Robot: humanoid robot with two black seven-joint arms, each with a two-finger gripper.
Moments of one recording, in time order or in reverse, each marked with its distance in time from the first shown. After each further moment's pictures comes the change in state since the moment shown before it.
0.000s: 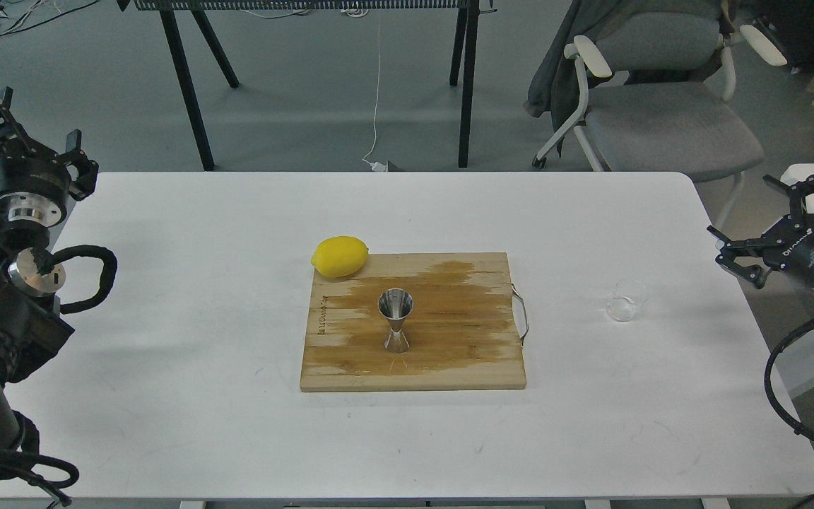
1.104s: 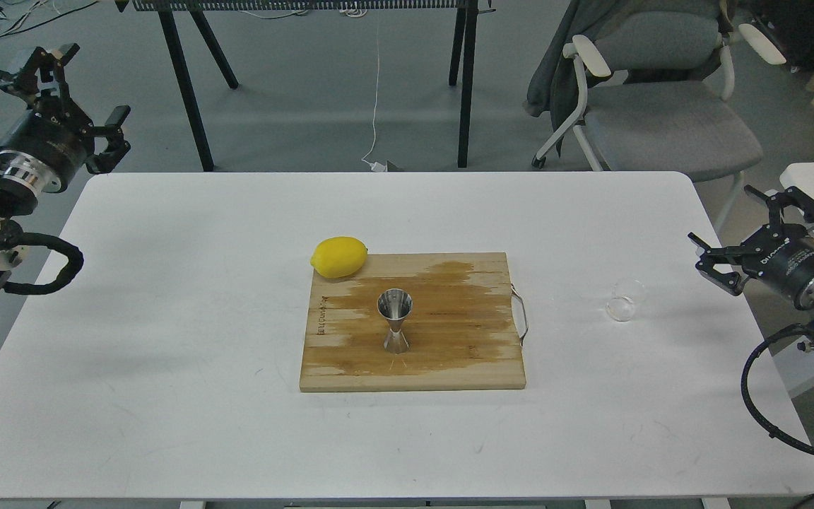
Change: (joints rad) left arm -0.078 0.359 0.148 -0.573 0.158 0.000 0.000; right arm -0.009 0.061 0.000 -0.013 0.000 0.000 0.013
